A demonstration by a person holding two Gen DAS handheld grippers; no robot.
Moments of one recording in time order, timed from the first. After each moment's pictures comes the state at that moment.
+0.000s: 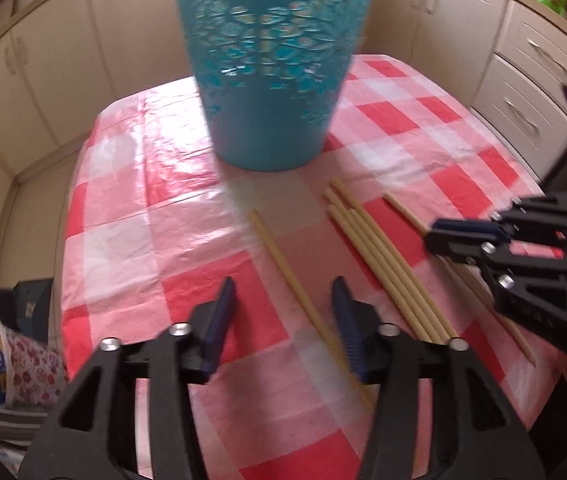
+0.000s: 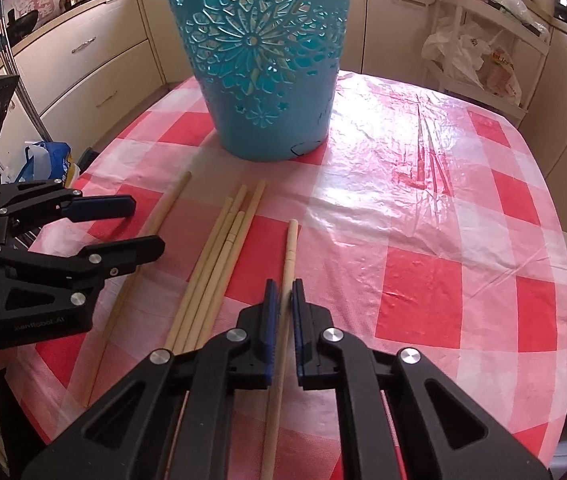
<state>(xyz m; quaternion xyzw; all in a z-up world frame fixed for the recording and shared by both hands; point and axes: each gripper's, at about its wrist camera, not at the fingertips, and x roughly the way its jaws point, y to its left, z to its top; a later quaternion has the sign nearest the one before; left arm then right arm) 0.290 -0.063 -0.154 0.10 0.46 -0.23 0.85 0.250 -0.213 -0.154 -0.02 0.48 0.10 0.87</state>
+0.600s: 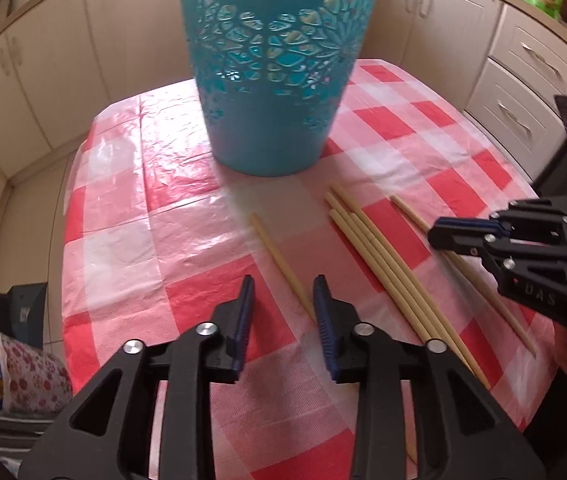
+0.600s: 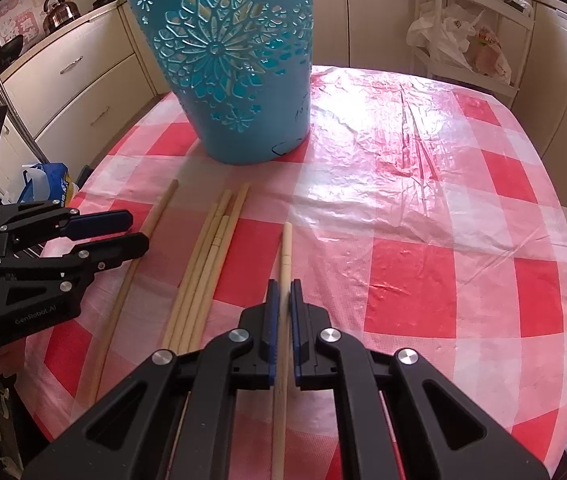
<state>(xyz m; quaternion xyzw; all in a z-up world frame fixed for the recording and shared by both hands) 0.292 -0.061 -0.152 0.10 0.46 -0.25 0.85 0.252 -0.226 -0.154 0.02 0.48 0.09 0.87</state>
